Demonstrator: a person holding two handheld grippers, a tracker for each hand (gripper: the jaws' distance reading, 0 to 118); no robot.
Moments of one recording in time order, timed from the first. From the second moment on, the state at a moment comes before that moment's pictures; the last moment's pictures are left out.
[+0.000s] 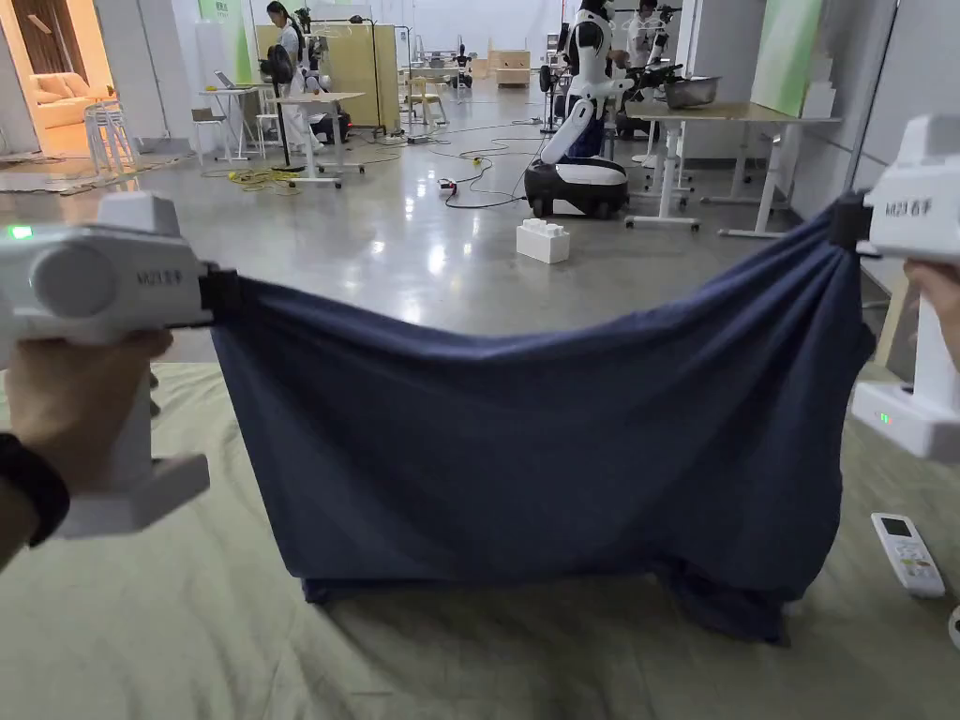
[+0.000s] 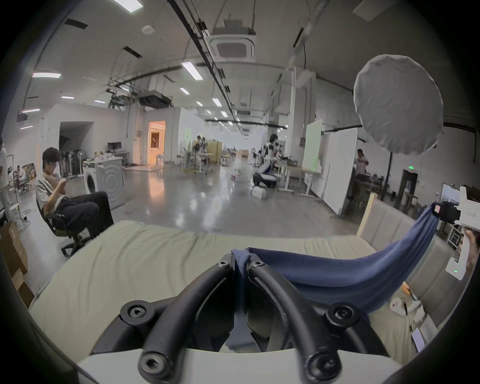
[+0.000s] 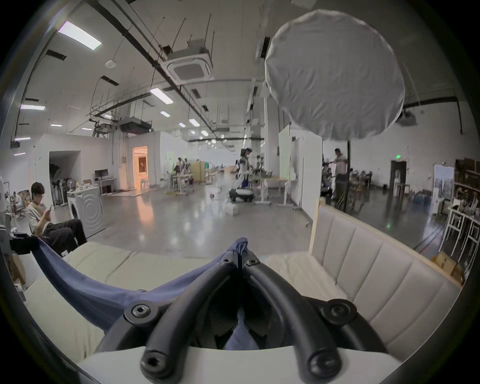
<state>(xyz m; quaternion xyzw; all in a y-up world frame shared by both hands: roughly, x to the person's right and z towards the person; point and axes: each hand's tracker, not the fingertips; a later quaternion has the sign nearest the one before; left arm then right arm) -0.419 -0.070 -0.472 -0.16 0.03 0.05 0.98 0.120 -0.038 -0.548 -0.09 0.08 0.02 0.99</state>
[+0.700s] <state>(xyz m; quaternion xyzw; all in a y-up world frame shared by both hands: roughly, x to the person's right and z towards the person) -0.390 -0.282 -0.109 -0.28 -0.05 0.09 0.96 0.210 -0.297 -0.176 -0.27 0.16 -0.11 0.94</state>
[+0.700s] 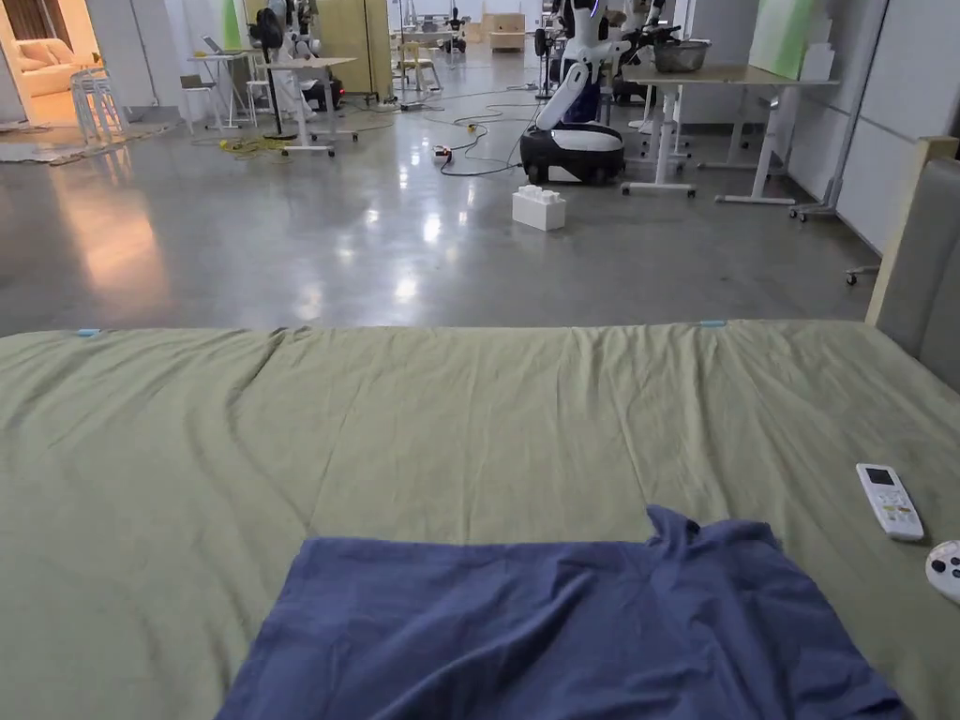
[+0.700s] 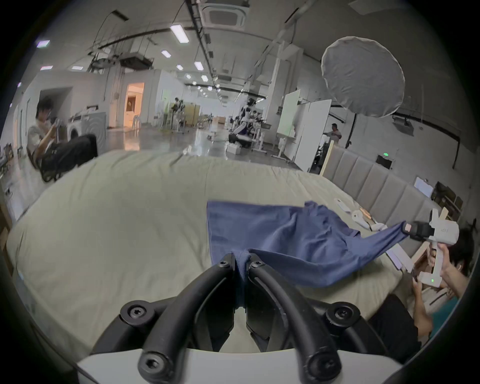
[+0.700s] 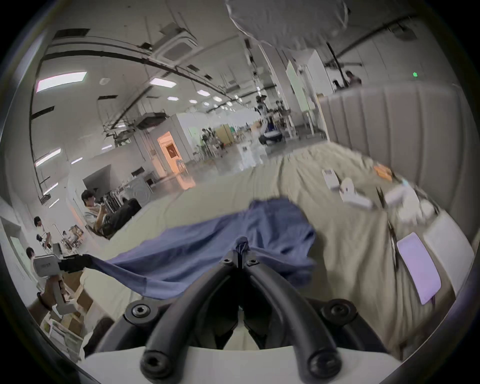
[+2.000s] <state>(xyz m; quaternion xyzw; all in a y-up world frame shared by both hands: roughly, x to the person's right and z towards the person) -0.327 -0.231 -0.069 -0.14 0.03 0.01 0.99 0.129 -0.256 -0.126 -0.13 0.10 0.01 0.99</state>
